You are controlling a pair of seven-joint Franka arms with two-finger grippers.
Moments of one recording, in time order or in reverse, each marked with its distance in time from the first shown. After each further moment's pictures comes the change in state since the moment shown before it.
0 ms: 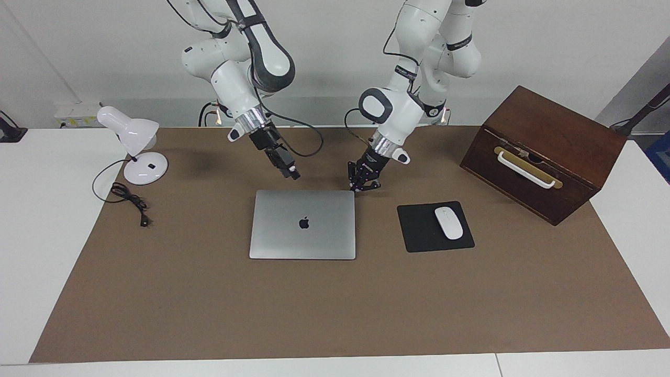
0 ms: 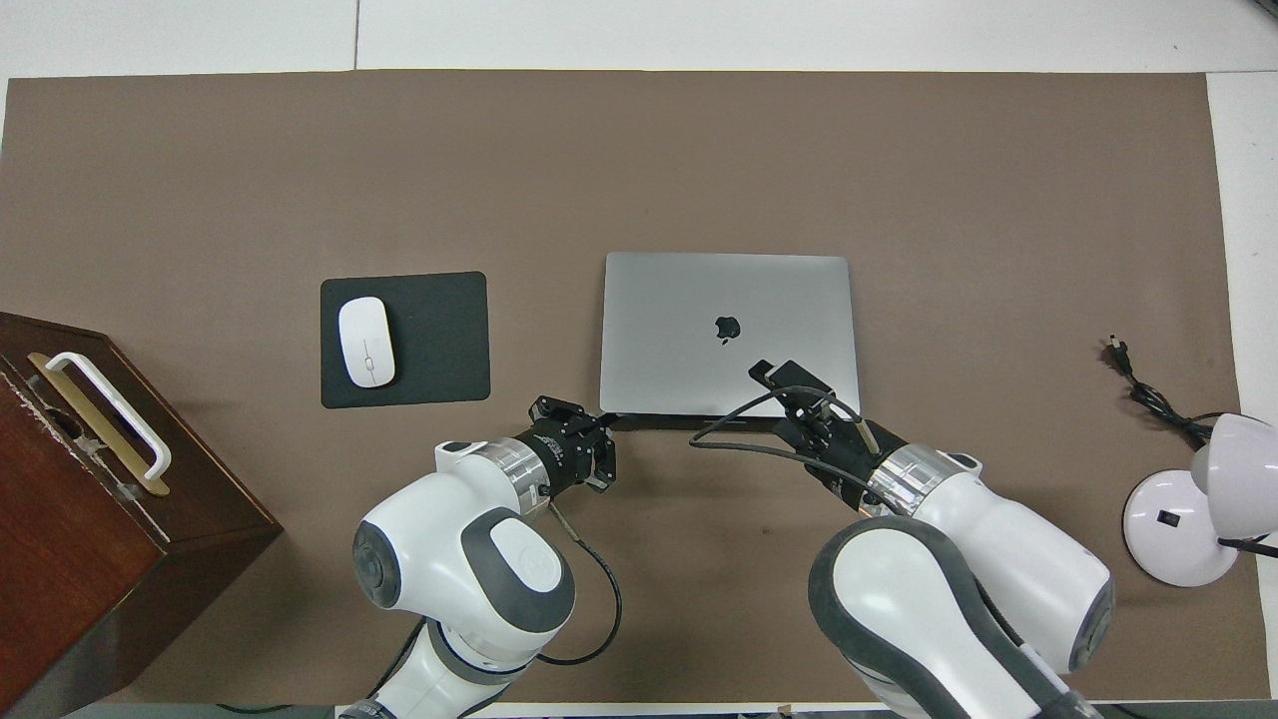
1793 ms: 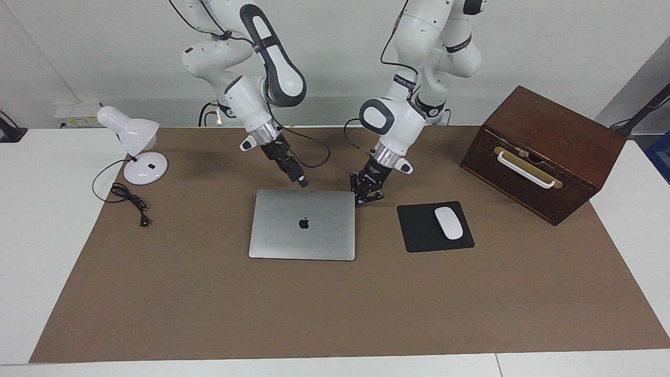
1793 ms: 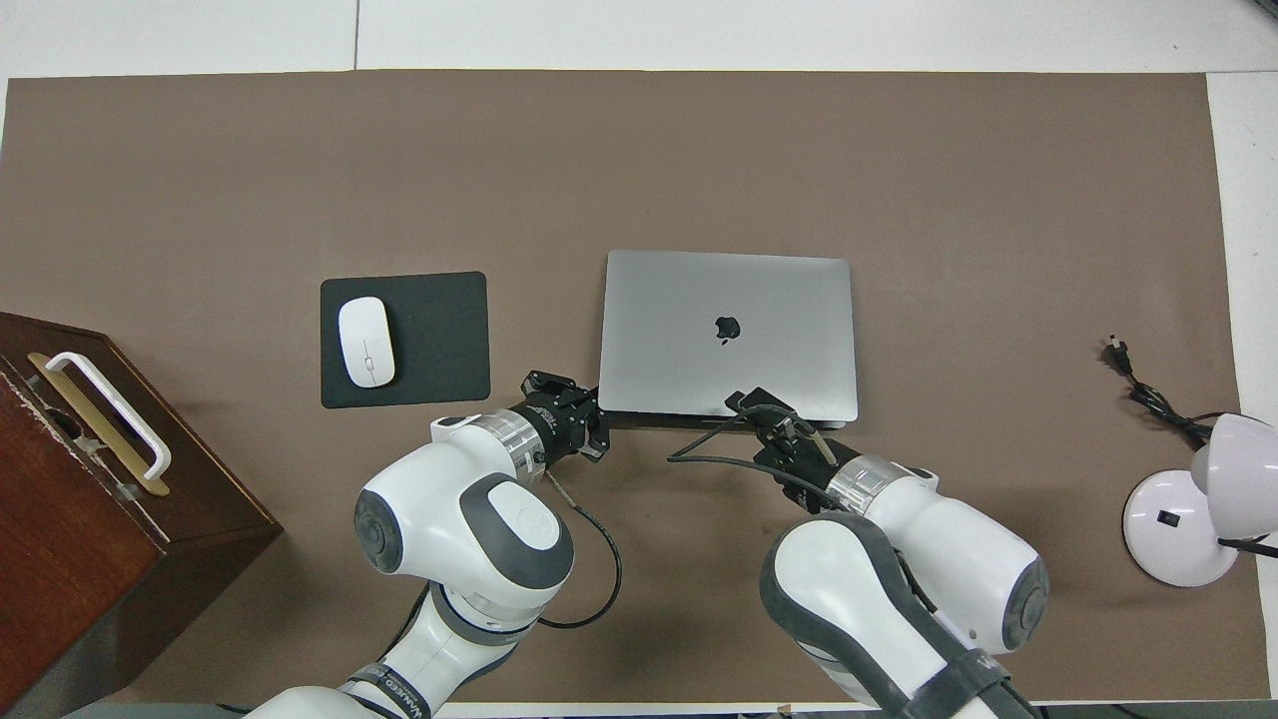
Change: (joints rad) left arm 0.034 0.067 0.012 0.064 -0.001 0.007 0.000; right arm 0.045 0.105 0.000 -0.011 0.002 -0.004 0.046
